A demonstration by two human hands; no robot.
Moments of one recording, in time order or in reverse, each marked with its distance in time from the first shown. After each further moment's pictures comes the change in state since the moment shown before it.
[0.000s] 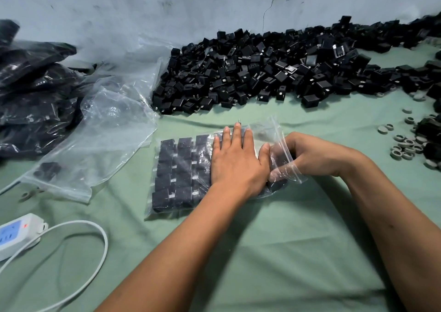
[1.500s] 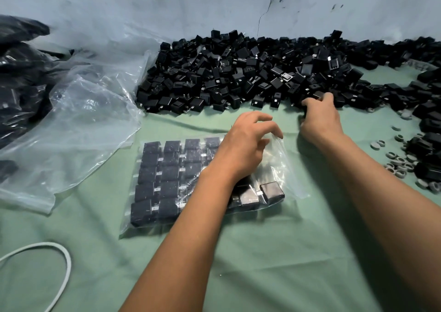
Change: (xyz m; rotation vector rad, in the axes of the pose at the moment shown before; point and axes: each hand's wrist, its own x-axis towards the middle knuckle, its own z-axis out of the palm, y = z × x) left_hand 0.054 -0.005 -0.010 -0.529 0.260 0.451; right_hand 0.067 0.053 -0.080 -0.696 0.968 0.549
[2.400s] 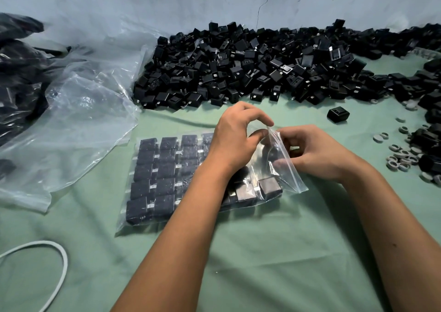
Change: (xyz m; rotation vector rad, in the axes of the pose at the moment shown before) left_hand 0.002 -0.001 -0.001 -0.183 0.156 -0.143; right_hand -0.092 0.006 -0.037 0.776 -0.631 -0.494
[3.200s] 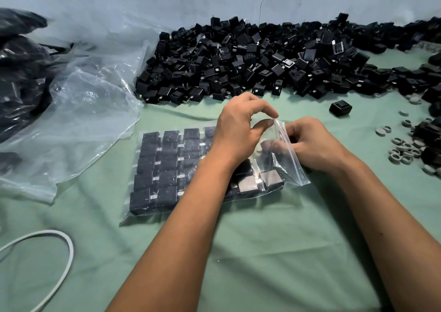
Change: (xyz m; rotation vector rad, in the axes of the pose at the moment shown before) left_hand -0.001 0.005 0.001 0.009 0.045 0.048; right_hand 0.007 0.001 0.012 -0.146 0.165 0.123
